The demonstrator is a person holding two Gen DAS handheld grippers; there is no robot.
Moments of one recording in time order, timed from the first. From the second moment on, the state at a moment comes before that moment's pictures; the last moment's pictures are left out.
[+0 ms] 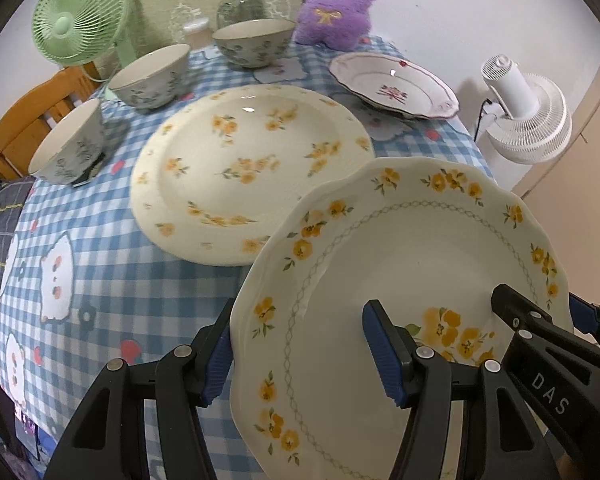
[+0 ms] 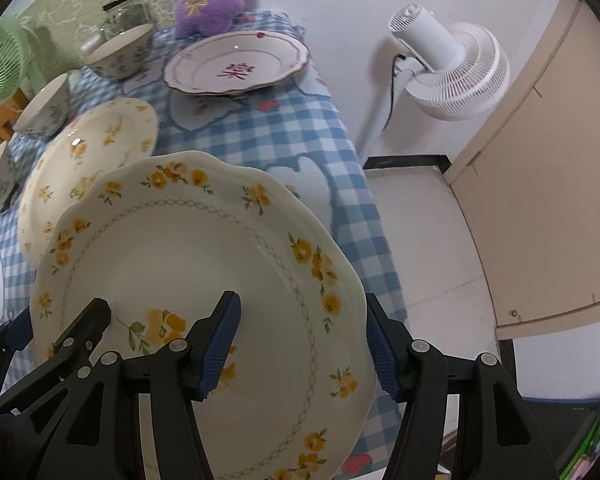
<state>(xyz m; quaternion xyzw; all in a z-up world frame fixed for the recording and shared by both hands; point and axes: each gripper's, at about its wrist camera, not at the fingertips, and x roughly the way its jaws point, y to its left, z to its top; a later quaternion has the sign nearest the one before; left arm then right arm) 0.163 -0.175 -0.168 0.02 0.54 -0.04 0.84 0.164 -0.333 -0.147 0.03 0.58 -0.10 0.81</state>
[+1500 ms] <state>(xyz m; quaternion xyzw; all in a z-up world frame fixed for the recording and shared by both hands) 0.165 -0.189 -0.175 0.03 0.54 -0.05 0.84 0.168 -0.346 -0.155 0.04 0.58 -0.10 0.81</state>
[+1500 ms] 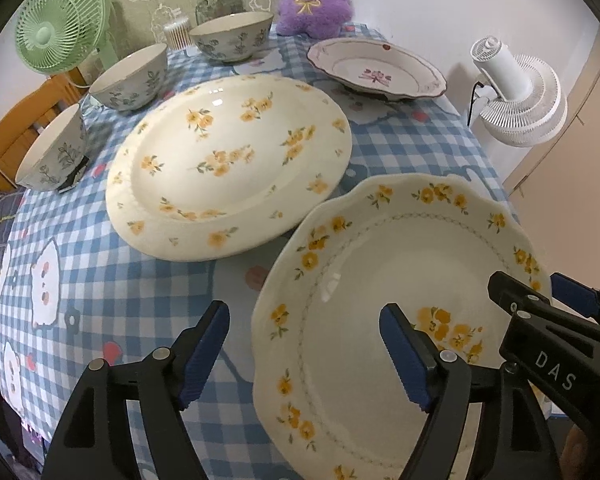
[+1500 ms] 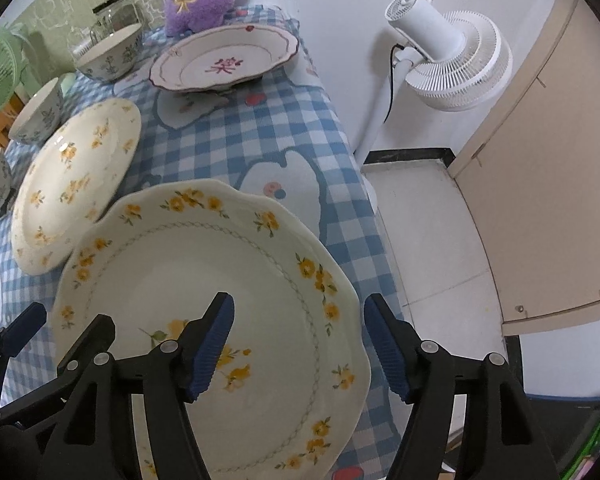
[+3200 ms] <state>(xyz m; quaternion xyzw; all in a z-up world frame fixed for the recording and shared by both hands) 0.142 -0.056 -0.018 0.00 0.38 -0.03 0.92 0.152 -0.184 0.025 0.00 0.40 -0.06 0.91</state>
